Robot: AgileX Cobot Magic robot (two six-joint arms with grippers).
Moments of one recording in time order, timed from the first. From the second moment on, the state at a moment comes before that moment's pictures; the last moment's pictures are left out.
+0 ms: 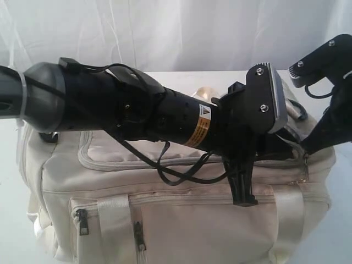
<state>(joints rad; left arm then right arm) -0.92 1.81 -1.29 1.67 -0.52 -1.00 0.48 1.27 -0.92 -0.51 0.84 0.09</state>
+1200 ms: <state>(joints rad) -0.92 1.72 -1.29 1.67 -0.31 -1.07 0.67 1.10 -0.92 -0.49 0.90 -0.72</state>
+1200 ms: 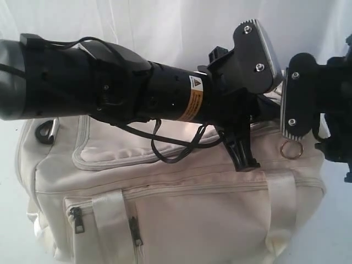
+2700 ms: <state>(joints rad) -0.58 1.65 -1.29 1.67 -0.78 -1.45 0.70 1.13 -0.80 -0.66 0.70 -0.43</state>
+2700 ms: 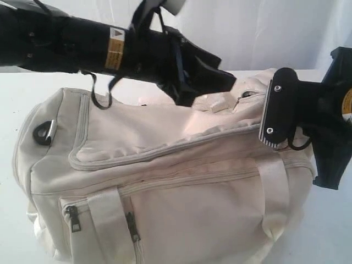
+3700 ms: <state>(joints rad) 0.29 1.52 -0.94 1.68 -1.02 -1.86 0.70 1.12 -0.80 -0.66 0.61 -0.23</state>
